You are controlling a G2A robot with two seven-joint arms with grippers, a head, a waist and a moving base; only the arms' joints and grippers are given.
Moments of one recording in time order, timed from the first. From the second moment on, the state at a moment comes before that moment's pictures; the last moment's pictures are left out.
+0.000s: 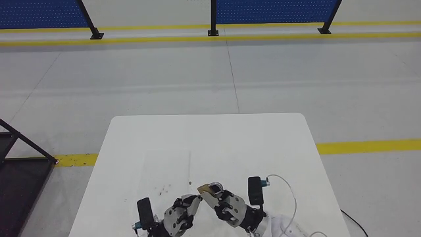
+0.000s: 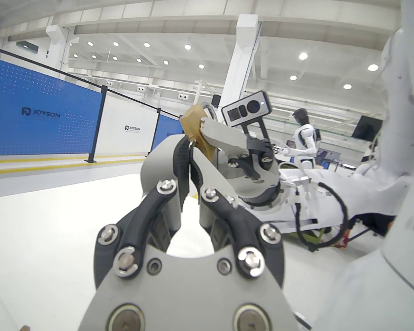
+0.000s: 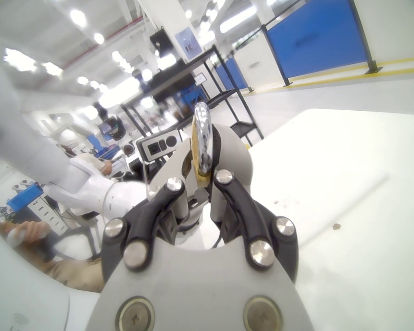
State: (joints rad) left arm 1.82 -1.04 -0.93 -1.56 1.32 -0.50 1.11; right arm -1.78 -1.16 0.97 -1.79 -0.82 -0.73 -0.17
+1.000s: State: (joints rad) left arm 1.78 -1.07 -0.93 -1.53 1.59 0.04 1.23; right arm -1.78 -1.15 0.96 -1.80 -0.81 -0.72 -0.17
